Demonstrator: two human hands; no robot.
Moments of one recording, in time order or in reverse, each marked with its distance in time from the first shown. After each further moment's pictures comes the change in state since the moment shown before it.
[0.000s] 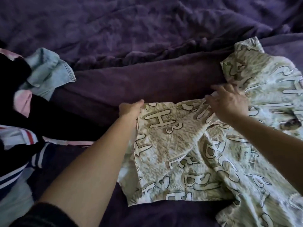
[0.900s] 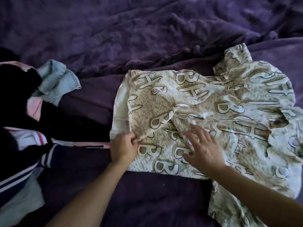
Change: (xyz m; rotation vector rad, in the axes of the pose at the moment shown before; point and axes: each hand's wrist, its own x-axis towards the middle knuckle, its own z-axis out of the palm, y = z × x) left_hand -0.069 -0.076 -0.061 0.973 0.131 0.734; right_hand -0.133 -0.019 0.028 0.052 -0.126 -0.359
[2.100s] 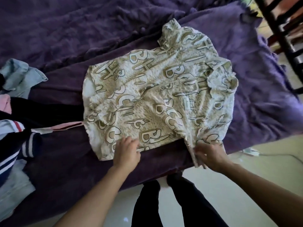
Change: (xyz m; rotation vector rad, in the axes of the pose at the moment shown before) left_hand -0.175 0.001 0.028 0.266 -0.238 0.534; right_hand -0.255 0.013 0.010 0.245 -0.108 0.455
